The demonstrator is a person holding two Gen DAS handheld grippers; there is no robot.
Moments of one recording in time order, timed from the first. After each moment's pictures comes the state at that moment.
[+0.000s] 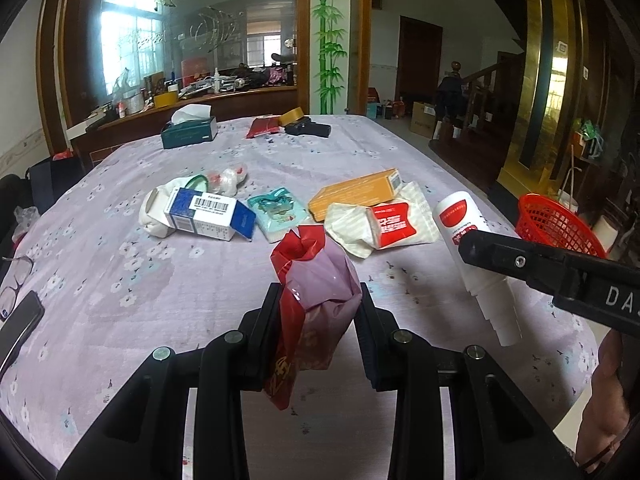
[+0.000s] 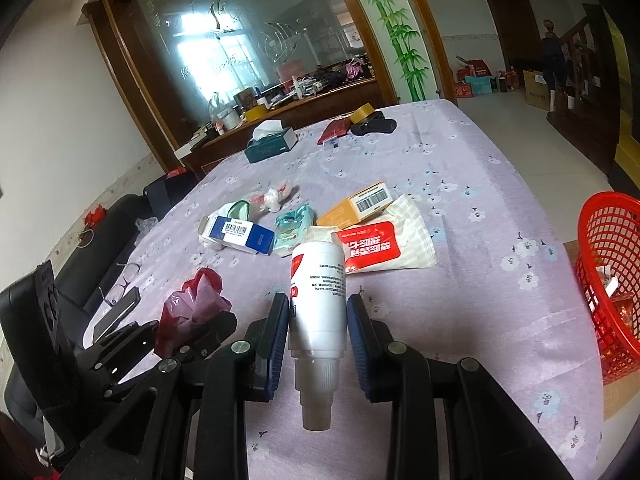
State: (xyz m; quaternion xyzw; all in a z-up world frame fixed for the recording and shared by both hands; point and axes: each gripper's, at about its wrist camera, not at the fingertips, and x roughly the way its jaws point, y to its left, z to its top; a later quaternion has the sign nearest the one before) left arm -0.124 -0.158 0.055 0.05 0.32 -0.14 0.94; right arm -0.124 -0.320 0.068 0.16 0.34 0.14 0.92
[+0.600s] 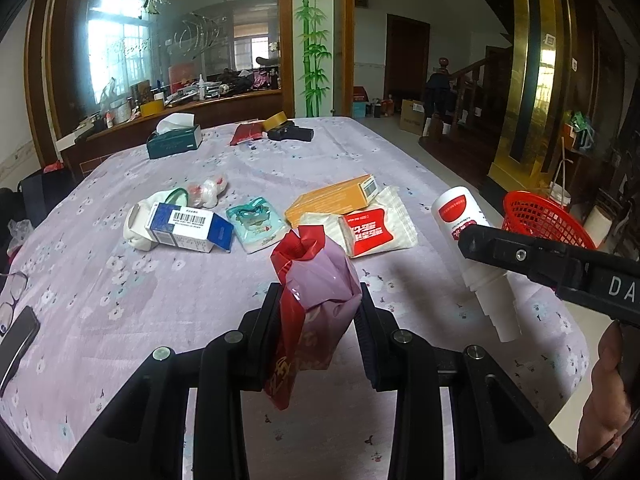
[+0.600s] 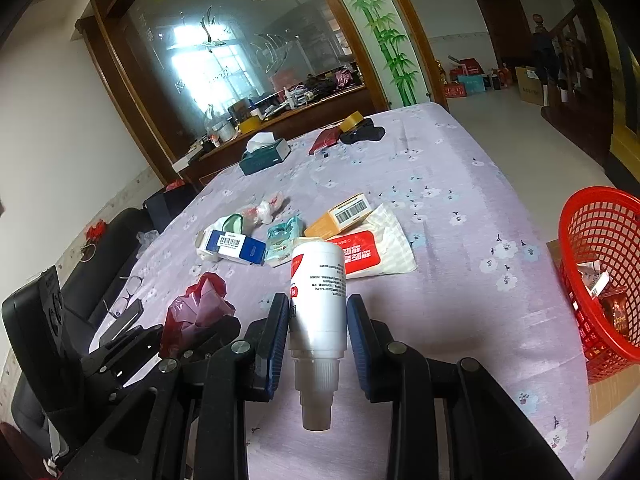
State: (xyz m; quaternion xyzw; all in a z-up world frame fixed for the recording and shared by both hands) left arm -0.123 -0.179 0.062 0.06 0.32 -0.16 0.93; right arm -0.131 -0.342 0.075 0.18 0.32 0.13 0.92
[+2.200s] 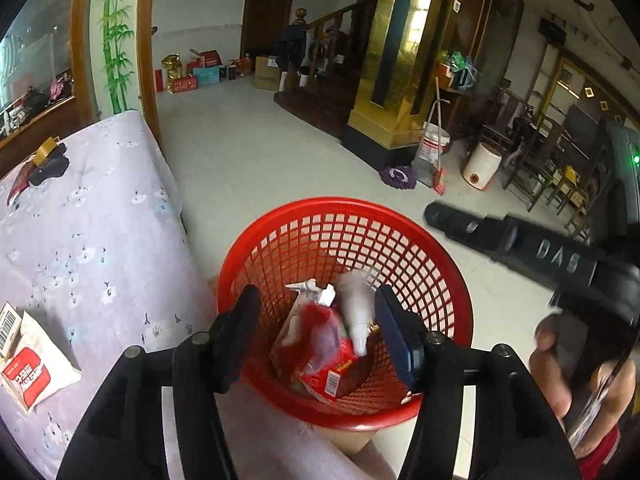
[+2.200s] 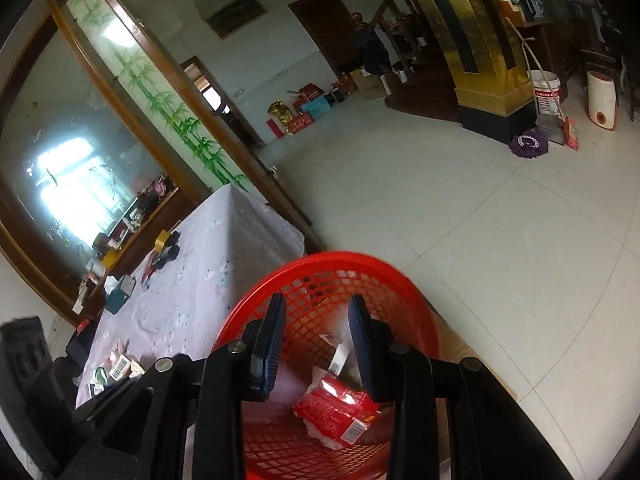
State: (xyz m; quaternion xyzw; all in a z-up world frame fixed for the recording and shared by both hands) left arm -0.082 -0.480 0.061 0.10 0.38 -0.39 0.83; right arm -0.170 -0.645 0.065 0.33 0.27 -0.12 0.90
